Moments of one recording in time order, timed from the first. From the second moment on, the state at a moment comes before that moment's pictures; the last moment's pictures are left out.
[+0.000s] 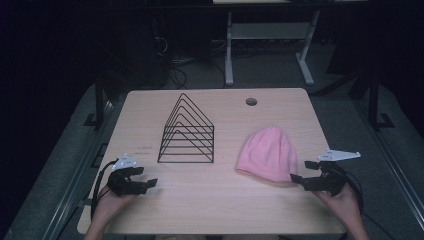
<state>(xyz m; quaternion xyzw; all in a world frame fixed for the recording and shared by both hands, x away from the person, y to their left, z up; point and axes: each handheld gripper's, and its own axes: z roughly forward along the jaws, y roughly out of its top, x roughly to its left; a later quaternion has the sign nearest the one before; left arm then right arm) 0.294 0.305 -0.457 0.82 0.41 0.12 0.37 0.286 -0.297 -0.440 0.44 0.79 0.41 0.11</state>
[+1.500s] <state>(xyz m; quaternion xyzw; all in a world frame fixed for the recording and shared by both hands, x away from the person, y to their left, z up) 0.292 0.303 -0.457 0.82 0.43 0.13 0.36 0.410 -0.289 -0.422 0.44 0.81 0.39 0.04</state>
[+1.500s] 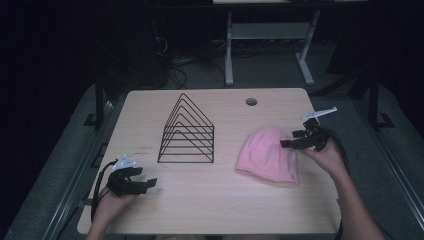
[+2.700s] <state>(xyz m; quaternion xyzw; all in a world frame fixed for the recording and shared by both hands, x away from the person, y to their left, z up) 0.291 0.307 -0.457 0.81 0.43 0.12 0.37 0.467 -0.275 -0.455 0.48 0.81 0.35 -0.02</state>
